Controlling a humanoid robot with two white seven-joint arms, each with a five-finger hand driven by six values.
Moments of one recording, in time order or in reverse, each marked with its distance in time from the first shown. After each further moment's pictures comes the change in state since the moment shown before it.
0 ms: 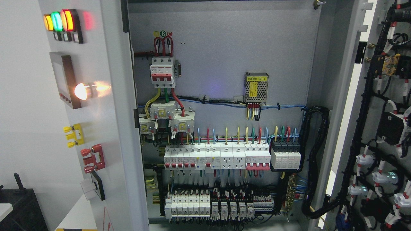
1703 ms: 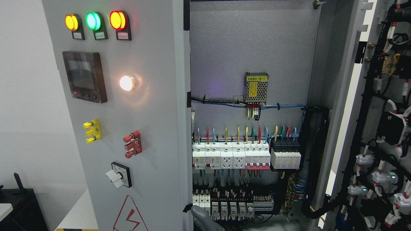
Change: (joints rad) left arm 0.000 0.000 0.000 0.000 0.000 0.000 0.000; right arm -0.052 -0.013 -0.102 0.117 0.001 0.000 -0.016
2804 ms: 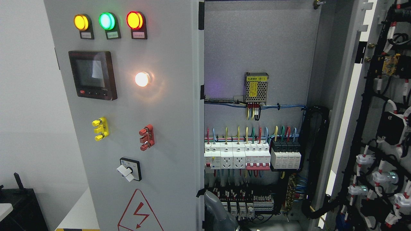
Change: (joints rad) left arm 0.000 0.000 0.000 0.000 0.000 0.000 0.000; right arm -0.017 -0.001 -0.067 0.062 0.010 0.007 -0.030
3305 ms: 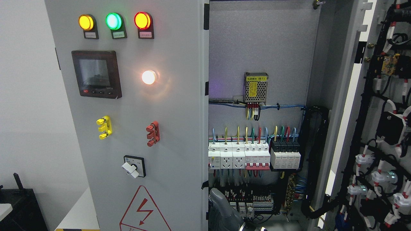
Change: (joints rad) left arm 0.000 0.000 0.000 0.000 0.000 0.000 0.000; right arm -0.003 0.000 -0.023 0.036 0.045 -0.014 -0.021
